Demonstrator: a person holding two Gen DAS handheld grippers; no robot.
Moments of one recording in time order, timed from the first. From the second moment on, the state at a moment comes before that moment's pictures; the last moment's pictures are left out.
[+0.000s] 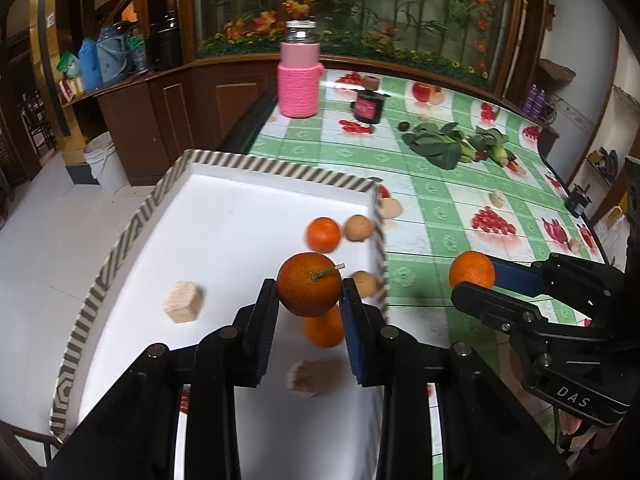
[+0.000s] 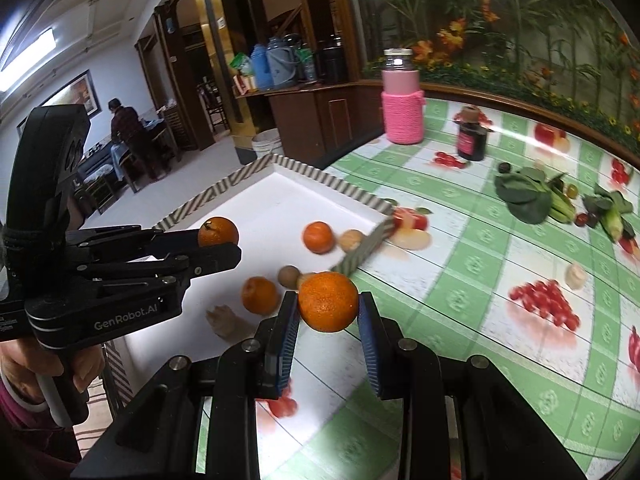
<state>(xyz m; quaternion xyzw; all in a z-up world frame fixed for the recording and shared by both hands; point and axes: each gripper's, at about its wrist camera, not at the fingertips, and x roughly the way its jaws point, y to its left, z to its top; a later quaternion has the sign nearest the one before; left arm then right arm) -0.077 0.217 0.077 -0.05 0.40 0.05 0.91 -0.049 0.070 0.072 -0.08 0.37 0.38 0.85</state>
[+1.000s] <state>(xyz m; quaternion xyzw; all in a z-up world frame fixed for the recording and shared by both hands) -0.083 0.268 0.049 -0.08 0.44 0.05 0.89 -0.010 0.174 0.041 -0.12 0.40 0.43 0.80</state>
